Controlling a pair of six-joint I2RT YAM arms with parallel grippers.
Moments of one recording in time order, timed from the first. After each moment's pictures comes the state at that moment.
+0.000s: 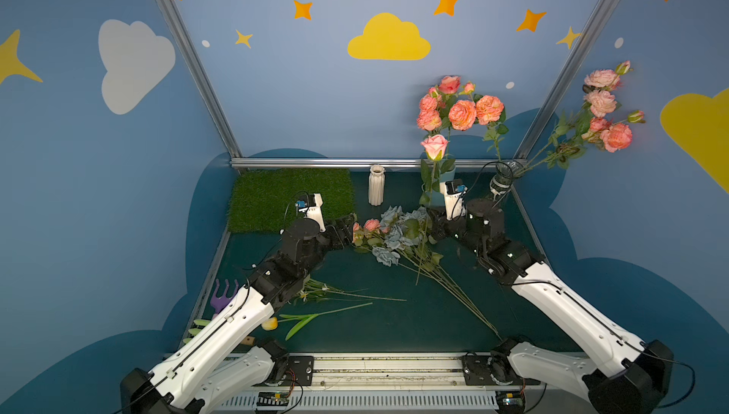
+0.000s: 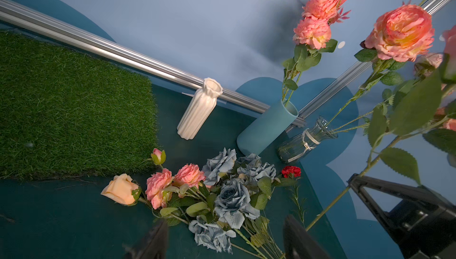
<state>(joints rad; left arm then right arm) -0.58 0.96 0.87 -0.24 -0.15 -0.67 0.61 1.13 1.05 -0.26 0.09 0.16</state>
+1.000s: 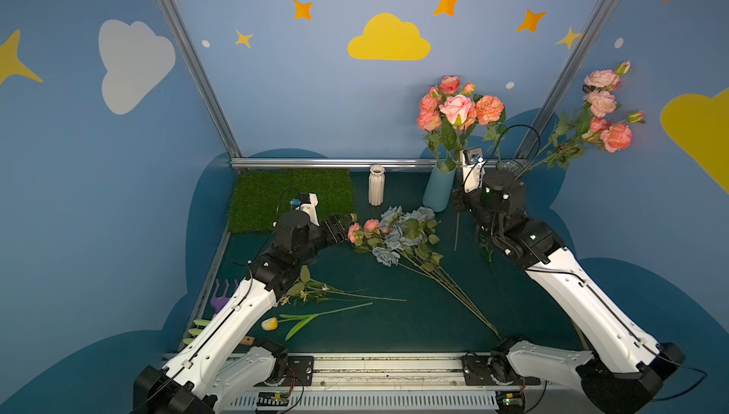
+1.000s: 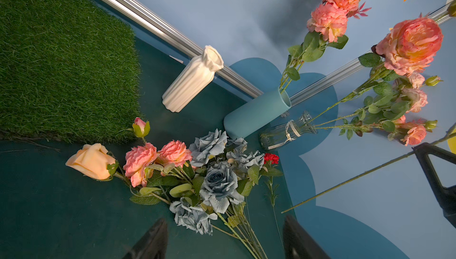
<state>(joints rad) -0.41 1.00 0.84 -0.20 0.16 -0.80 0.60 1.18 1.36 -0.44 0.43 -0.08</state>
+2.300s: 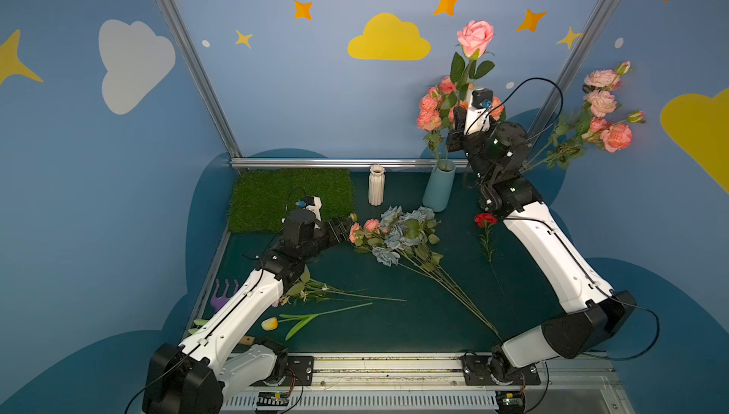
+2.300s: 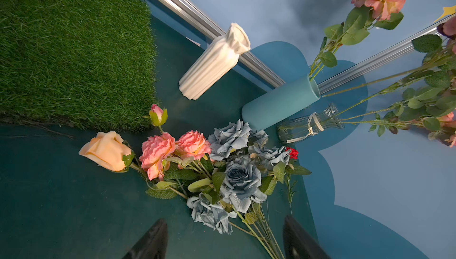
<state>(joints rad) -0.38 1.10 0.81 -0.16 0.18 -0.78 0.46 1.55 1.73 0.01 0.16 -0.16</state>
